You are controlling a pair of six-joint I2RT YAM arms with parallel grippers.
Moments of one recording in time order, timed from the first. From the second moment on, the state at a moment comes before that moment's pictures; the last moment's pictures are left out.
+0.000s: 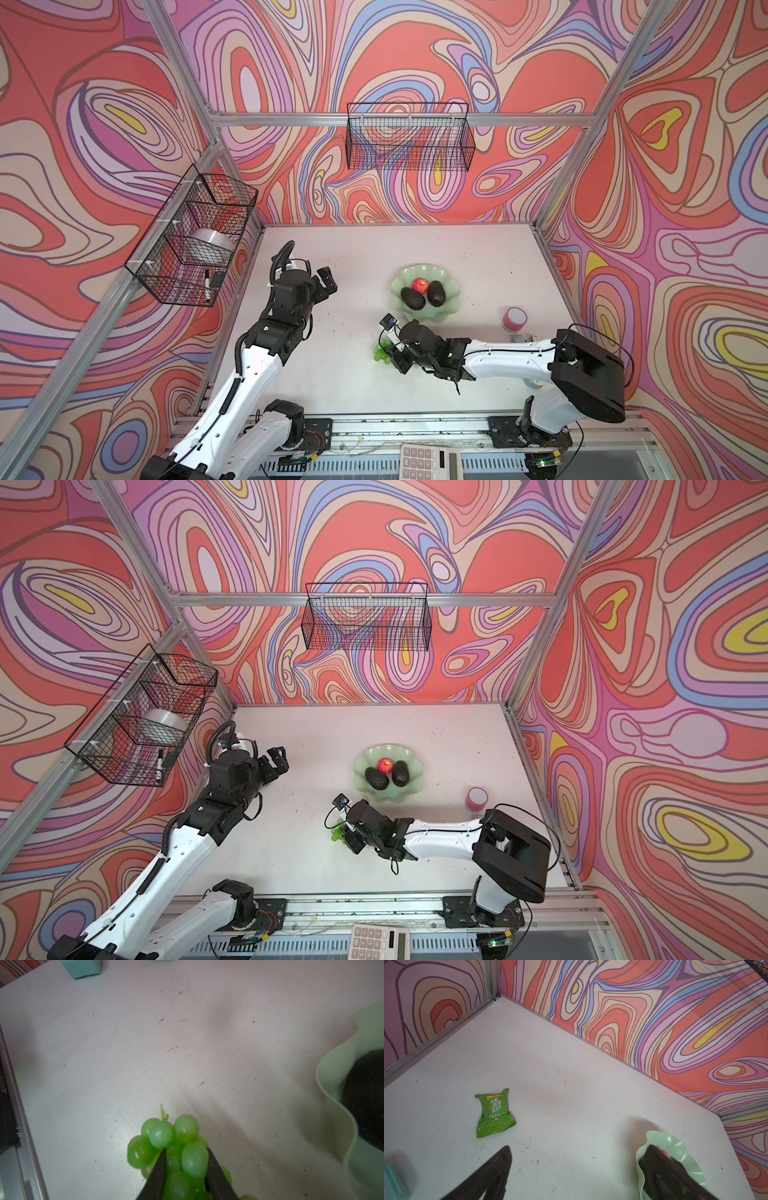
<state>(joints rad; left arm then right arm) -0.27 0.92 0.80 -0.33 -0.27 -0.62 1.07 1.55 0.79 0.07 0.09 0.20</state>
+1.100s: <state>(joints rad) -0.25 0.88 0.80 -0.38 -0.28 -0.61 0.65 1.48 0.98 -0.13 -0.02 0.06</state>
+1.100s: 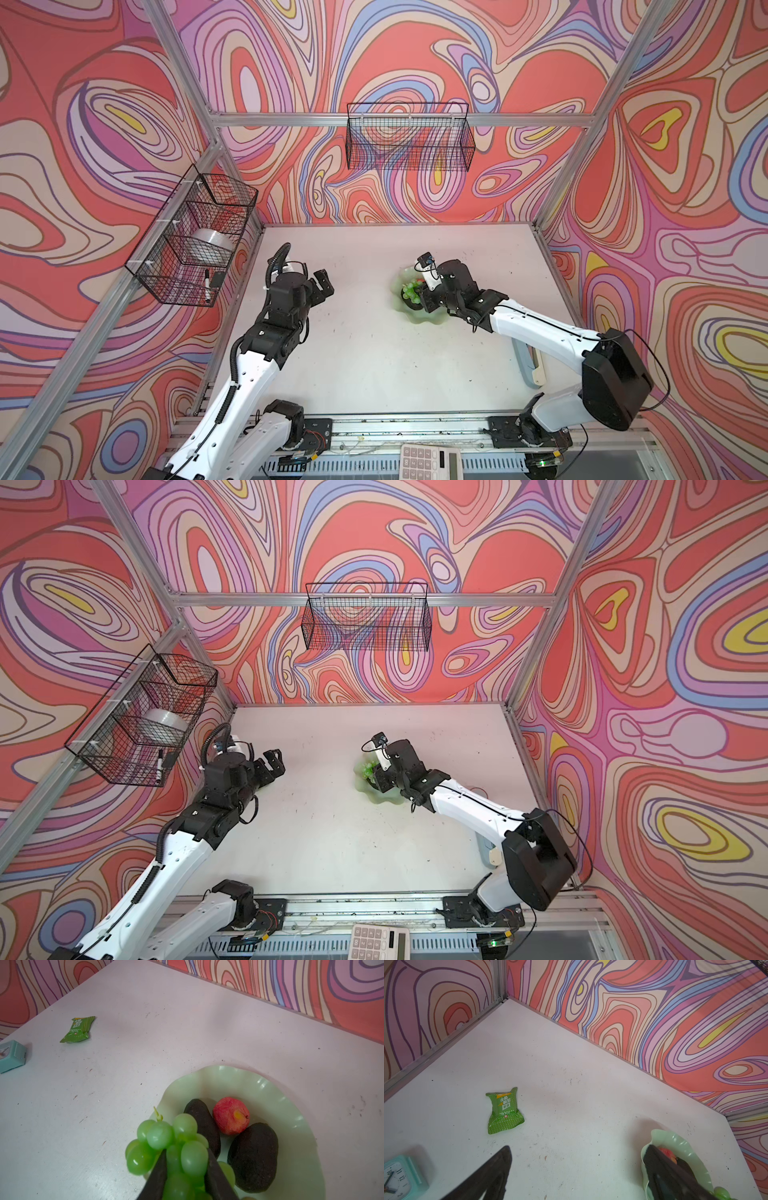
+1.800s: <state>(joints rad) -0.24 0.91 0.80 -0.38 -0.28 -0.61 0.65 1.60 0.90 0.02 -0.11 -0.01</state>
